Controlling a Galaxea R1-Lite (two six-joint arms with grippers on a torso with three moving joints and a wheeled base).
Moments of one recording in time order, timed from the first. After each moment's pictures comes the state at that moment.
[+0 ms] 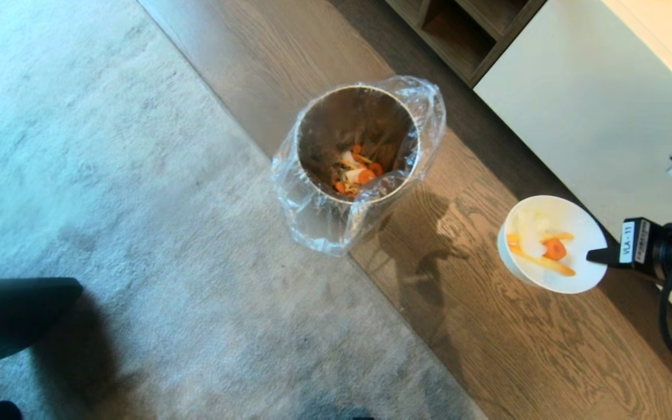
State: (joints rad) left arm 0.00 0.00 0.00 0.00 0.01 -0.08; right arm 0.22 1.28 -0.96 0.27 -0.03 0.47
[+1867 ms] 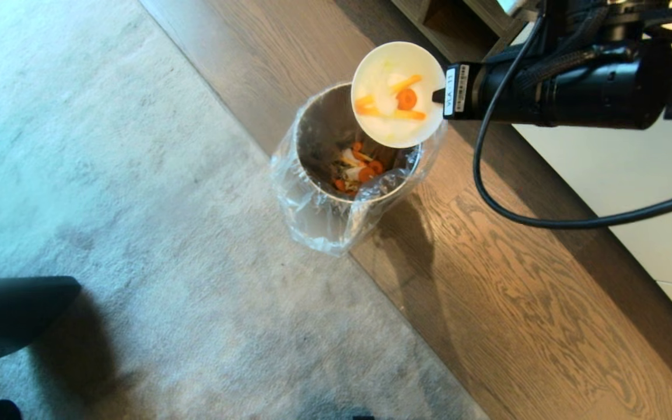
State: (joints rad) left arm 0.00 0.00 0.00 -0.01 0.01 -0.08; right arm 0.62 1.73 -1.71 0.07 -0.19 0.08
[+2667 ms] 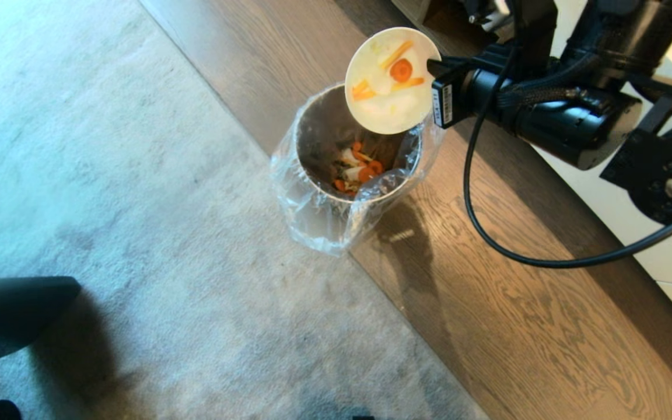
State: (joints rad) left arm 0.00 0.00 0.00 -0.01 0.01 -0.08; right arm 0.63 1.73 -1.41 -0.59 -0.18 -0.48
